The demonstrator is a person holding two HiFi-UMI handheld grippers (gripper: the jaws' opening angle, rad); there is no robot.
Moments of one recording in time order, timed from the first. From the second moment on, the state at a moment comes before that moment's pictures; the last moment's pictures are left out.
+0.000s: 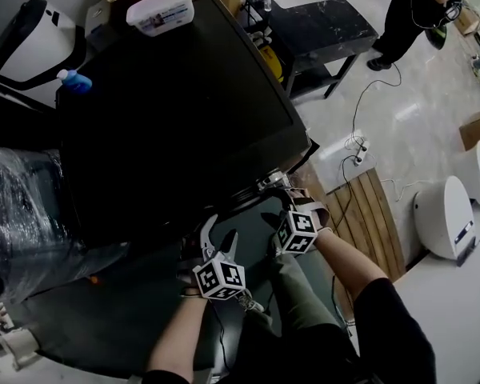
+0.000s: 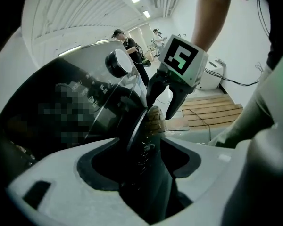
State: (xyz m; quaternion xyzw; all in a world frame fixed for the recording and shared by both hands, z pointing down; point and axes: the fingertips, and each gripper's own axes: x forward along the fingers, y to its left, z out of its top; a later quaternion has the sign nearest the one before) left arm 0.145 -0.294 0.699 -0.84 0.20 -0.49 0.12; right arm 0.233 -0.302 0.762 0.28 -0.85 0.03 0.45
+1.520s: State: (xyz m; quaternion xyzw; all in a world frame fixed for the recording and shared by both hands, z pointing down) left arm 0.140 -0.230 0.704 -0.85 0.17 -0.47 0.14; right arm 0.224 -0.208 0.786 0.31 -0.85 0.08 0.41
